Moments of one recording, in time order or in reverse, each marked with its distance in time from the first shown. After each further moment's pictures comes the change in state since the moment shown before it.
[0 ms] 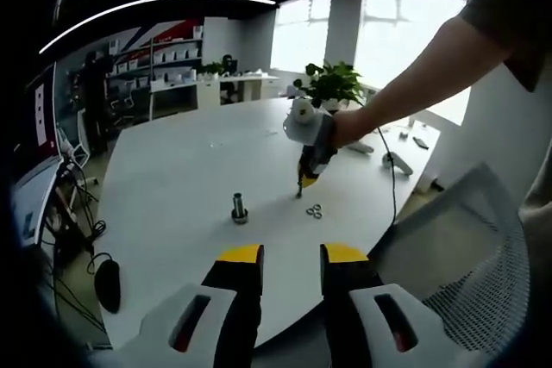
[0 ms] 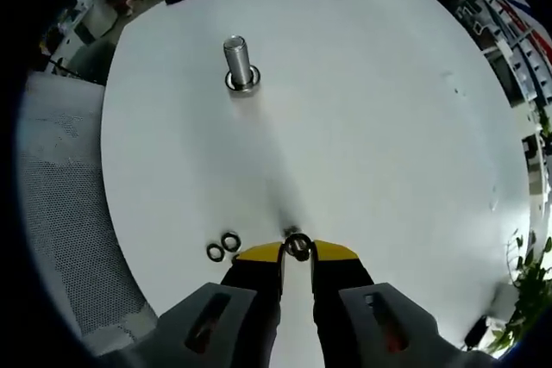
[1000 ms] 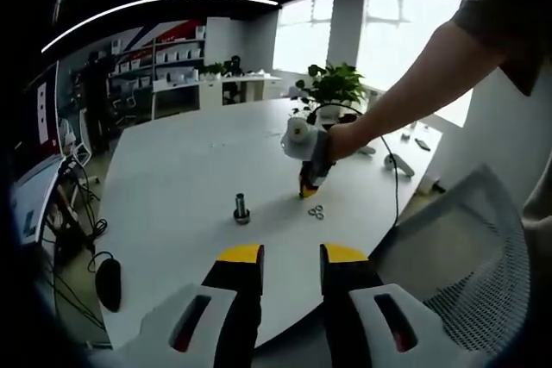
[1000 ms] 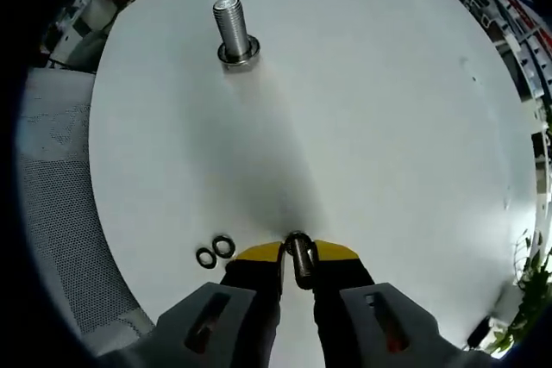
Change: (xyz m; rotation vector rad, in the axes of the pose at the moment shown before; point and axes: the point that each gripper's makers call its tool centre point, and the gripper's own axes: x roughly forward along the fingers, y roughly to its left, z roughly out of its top) left arm -0.001 0.002 0.000 -0.008 -0.005 0.008; right arm 0.025 0.005 -0.009 0.001 0.057 0.024
